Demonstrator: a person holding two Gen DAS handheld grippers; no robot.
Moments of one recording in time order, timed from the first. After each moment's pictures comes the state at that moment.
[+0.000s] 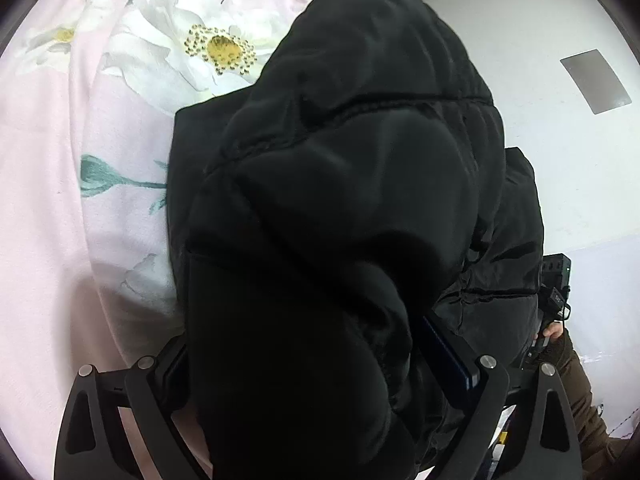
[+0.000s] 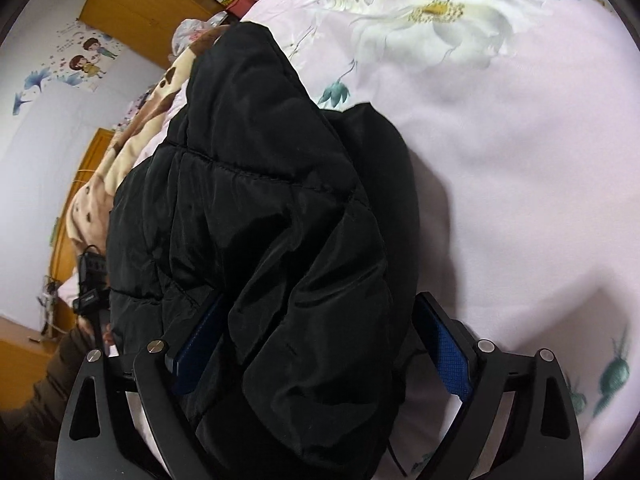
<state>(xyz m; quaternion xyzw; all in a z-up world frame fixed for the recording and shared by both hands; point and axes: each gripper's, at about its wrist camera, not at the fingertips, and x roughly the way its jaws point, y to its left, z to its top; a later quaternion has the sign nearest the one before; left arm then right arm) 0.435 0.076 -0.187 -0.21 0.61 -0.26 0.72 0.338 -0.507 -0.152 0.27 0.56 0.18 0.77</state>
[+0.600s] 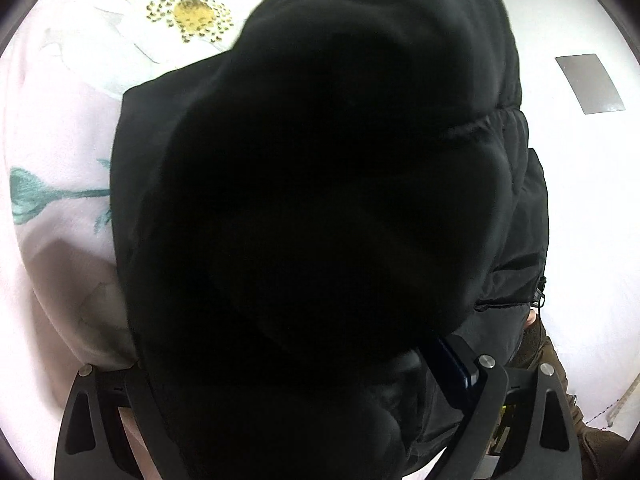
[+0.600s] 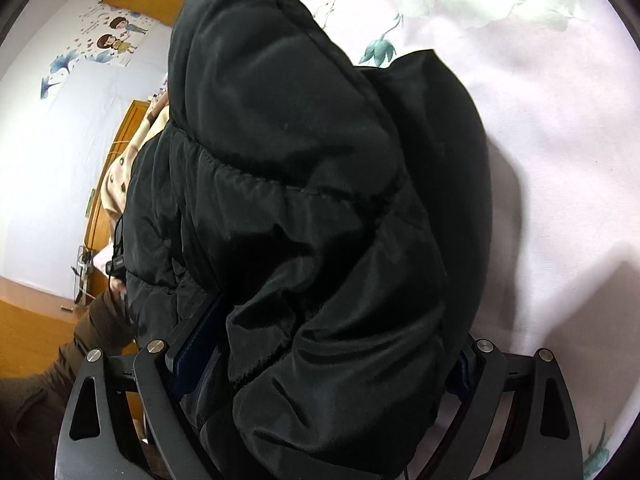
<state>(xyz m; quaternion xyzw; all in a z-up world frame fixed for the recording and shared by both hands) 0.429 0.051 -0.190 -0.24 0.64 -0.30 0.67 0.346 -0.491 -0.167 0.27 0.58 0.26 0.72</state>
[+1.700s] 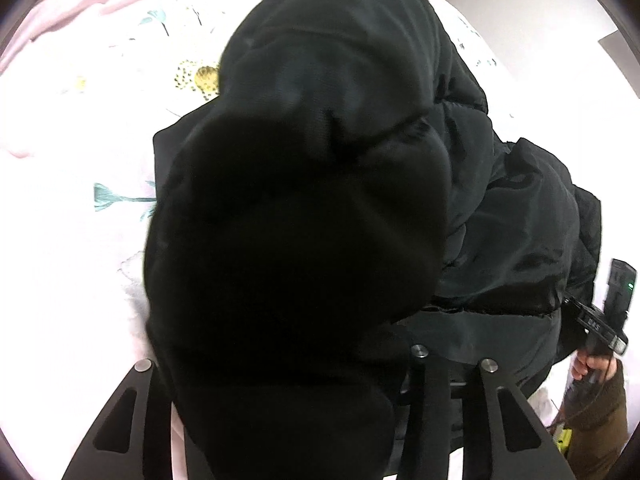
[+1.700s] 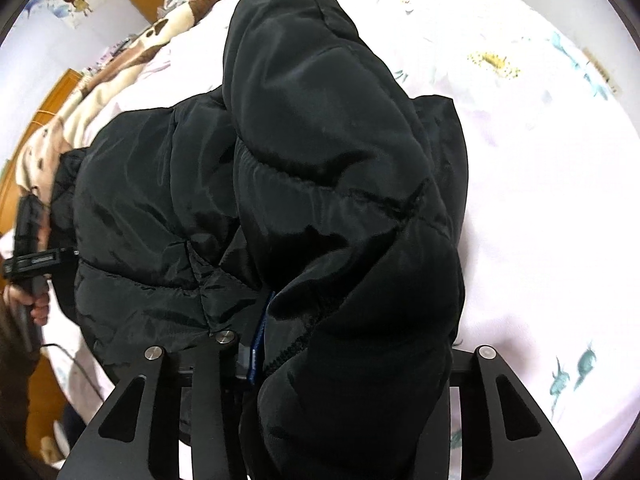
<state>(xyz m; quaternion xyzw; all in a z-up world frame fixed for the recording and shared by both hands) 0.359 -0.044 -0.088 -0.13 0.63 -0.14 0.75 0.339 -0.408 -0.110 0.09 0.58 0.10 0.80</state>
